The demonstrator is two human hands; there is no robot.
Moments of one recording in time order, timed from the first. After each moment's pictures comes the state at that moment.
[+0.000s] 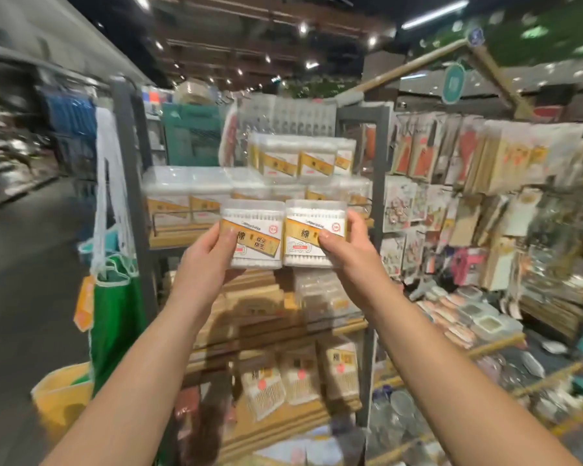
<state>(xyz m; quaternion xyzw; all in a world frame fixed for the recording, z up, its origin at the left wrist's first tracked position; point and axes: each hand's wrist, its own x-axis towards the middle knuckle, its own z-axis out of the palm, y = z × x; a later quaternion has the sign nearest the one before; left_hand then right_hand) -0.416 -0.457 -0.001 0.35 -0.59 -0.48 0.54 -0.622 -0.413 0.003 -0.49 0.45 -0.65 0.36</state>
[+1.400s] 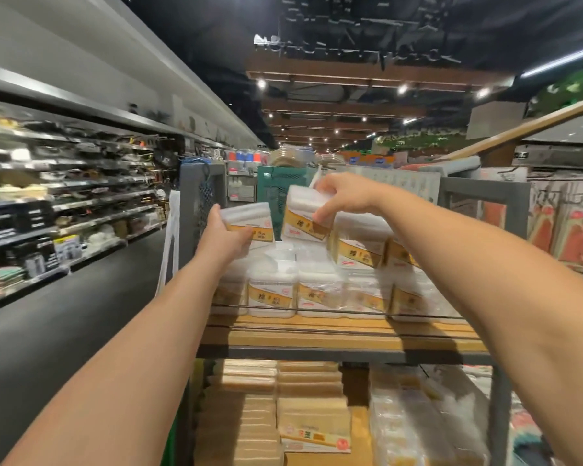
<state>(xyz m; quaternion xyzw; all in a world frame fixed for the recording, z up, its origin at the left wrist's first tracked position) -0.382 -0.679 0.105 0.54 -0.54 -0.29 0.58 -0.618 -0.681 0.208 -0.81 0.54 -0.21 0.06</state>
